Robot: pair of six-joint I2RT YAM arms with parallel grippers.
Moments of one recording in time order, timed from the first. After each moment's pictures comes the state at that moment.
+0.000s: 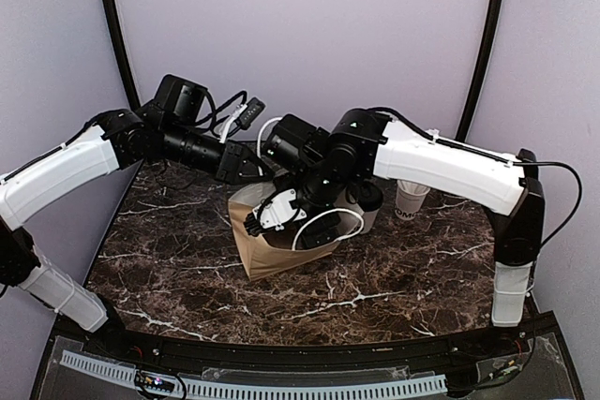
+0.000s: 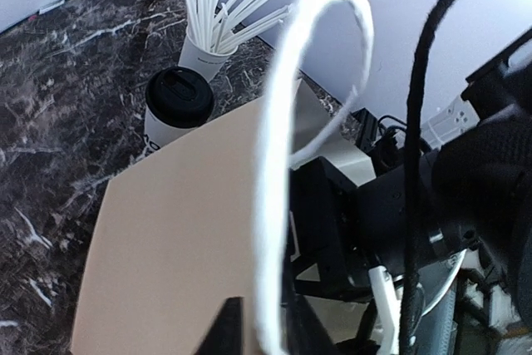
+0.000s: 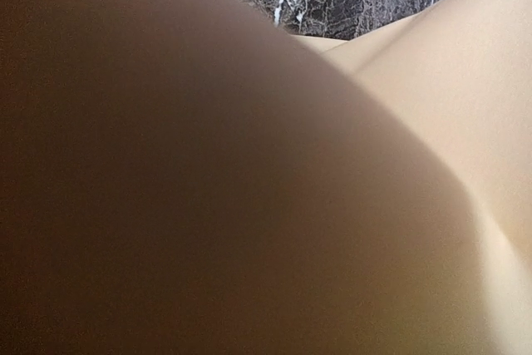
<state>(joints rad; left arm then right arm) -0.70 1.41 1.40 -0.63 0.60 -0.21 1.15 1.97 2.01 -1.20 0.12 -0.97</state>
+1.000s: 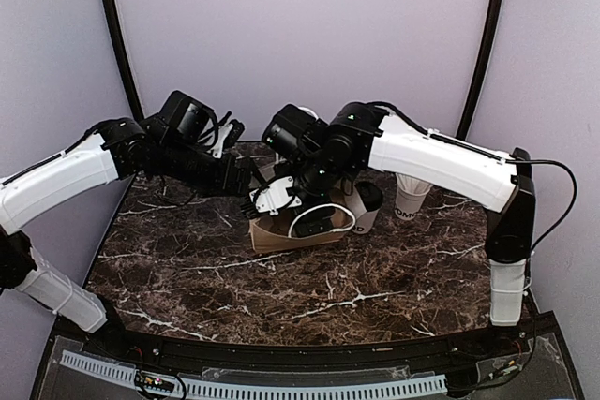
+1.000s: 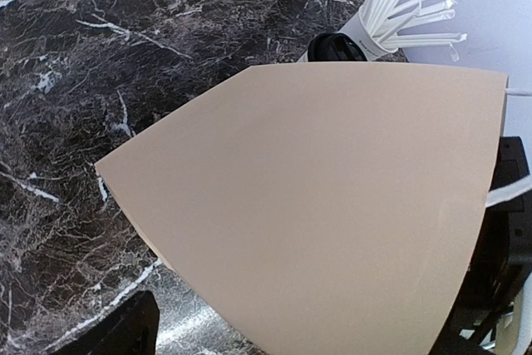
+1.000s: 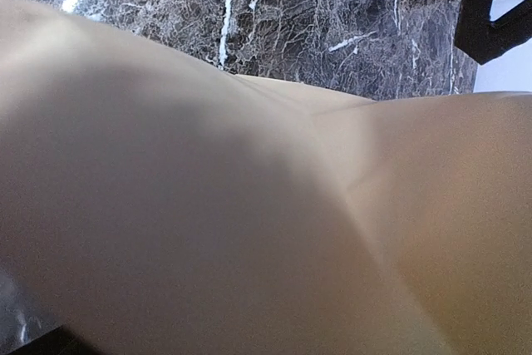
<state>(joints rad) -0.74 1.38 1.34 -0.75 0.18 -0.50 1.11 2.01 2.08 -1.18 0.14 -0.92</state>
